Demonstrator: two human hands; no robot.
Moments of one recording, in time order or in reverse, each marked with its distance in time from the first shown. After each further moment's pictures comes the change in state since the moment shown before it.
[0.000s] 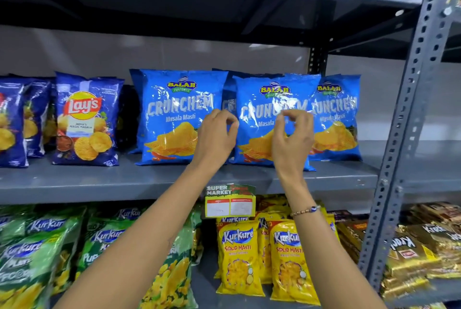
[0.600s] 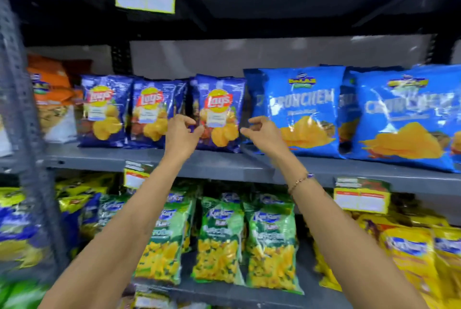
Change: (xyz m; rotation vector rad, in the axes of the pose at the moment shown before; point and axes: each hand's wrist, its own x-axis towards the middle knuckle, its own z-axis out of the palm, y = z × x) left_hand -0.048 -0.201 -0.245 0.067 0.101 -0.511; right_hand -0.124 -0.140 0.196 0.132 -0.934 0.419
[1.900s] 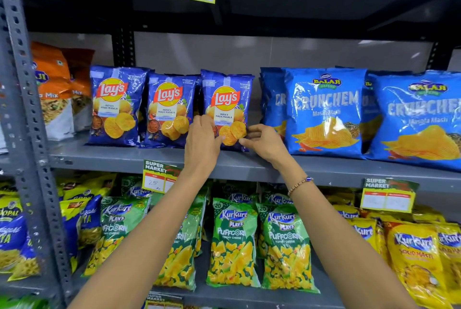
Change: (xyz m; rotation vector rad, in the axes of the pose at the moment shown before) left_hand 0.001 -0.034 -0.003 0.228 0.076 0.324; right_hand 0.002 -0.009 0.062 -0.084 -0.033 0.051
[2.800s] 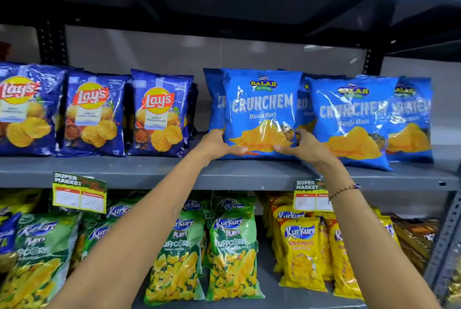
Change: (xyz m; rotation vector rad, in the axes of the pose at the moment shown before) left_hand 0.031 0.105 0.123 -0.593 -0.720 -0.254; right_hand -0.015 0.106 -0.208 -0.104 0.045 0.240
